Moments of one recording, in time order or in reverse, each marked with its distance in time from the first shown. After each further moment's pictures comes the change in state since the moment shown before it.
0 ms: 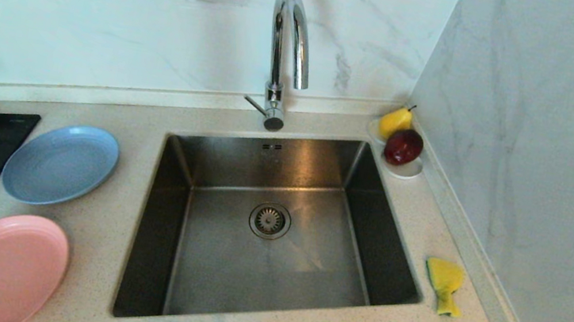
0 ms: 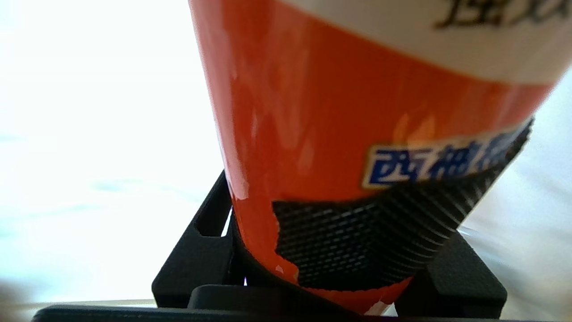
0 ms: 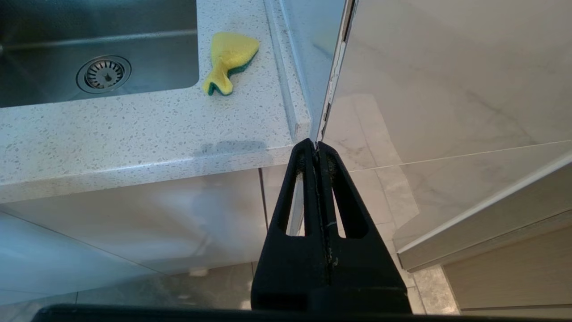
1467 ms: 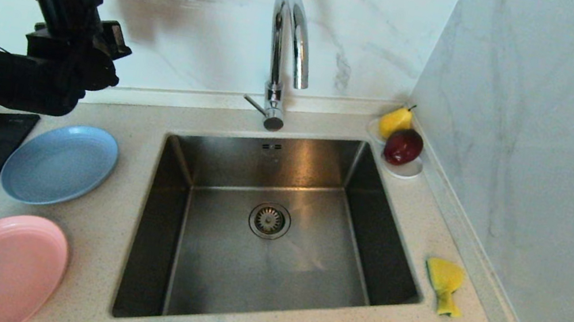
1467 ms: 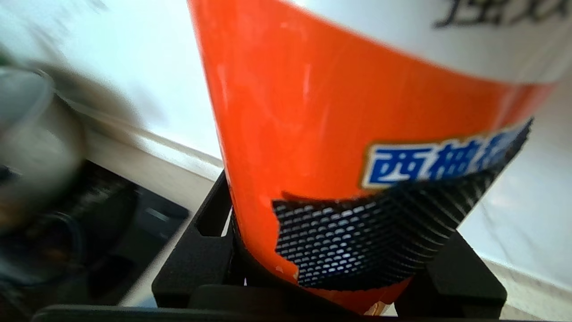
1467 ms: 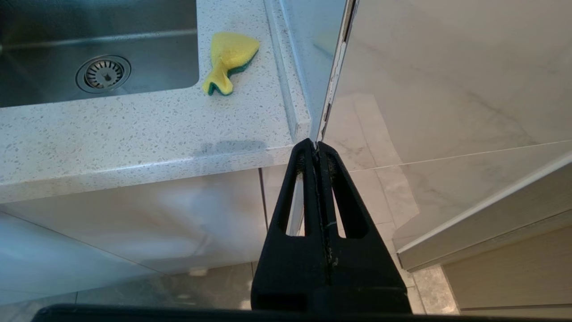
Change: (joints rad) left arm 0.432 0.321 0.252 -0.197 0.105 -0.337; right arm 0.000 0.000 0.000 0.000 0.000 0.000
